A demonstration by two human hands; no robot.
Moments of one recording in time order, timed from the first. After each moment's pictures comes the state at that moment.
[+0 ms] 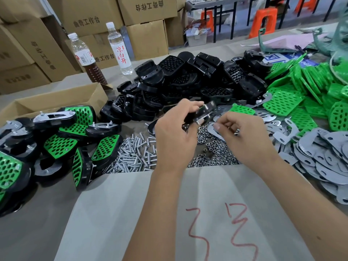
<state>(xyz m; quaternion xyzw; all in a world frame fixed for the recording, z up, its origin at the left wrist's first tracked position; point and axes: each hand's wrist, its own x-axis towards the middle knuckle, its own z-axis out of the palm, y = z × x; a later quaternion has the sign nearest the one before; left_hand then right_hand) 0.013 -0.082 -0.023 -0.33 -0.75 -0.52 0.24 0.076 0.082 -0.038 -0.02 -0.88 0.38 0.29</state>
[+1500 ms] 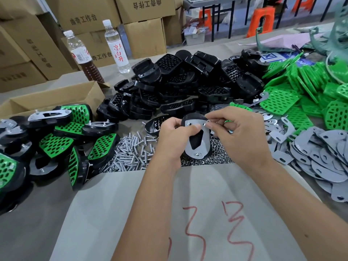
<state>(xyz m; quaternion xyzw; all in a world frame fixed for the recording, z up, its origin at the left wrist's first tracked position) 0.013 -0.076 -0.021 -0.02 -0.71 -0.69 -0.15 0.074 0.074 -0.039 0.02 -0.83 0.41 0.37</state>
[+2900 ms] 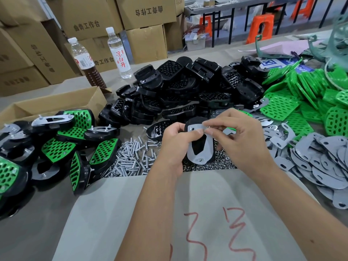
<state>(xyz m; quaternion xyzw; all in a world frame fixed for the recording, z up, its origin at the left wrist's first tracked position) 0.012 -0.077 -0.026 -0.06 -0.68 -0.71 -0.17 0.074 0.076 -0.040 0.04 -0.78 0.53 0.32</state>
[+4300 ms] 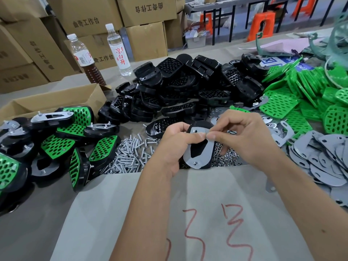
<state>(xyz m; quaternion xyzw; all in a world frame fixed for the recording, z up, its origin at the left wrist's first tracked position) 0.013 -0.086 -0.021 -0.09 -0.68 -0.68 -0.25 0.080 0.094 -0.032 0.07 -0.77 0.61 0.20</state>
